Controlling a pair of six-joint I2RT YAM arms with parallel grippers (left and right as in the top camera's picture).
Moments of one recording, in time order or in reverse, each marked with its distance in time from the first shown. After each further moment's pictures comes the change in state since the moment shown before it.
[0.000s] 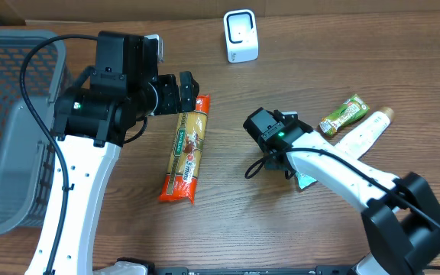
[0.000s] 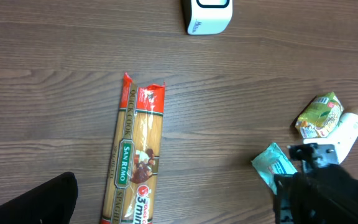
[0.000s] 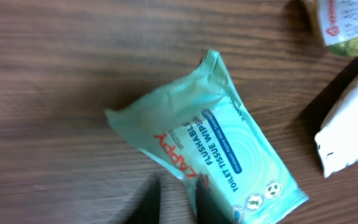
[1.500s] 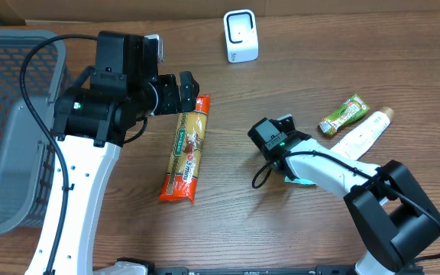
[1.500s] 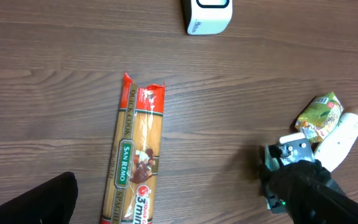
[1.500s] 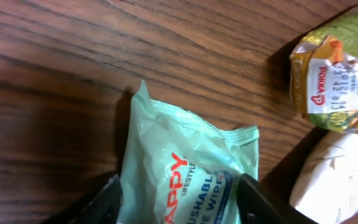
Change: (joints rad) left arm 0.000 0.000 0.000 0.000 0.000 0.000; right arm -0.023 0.062 -0.151 0.249 0.195 -0.300
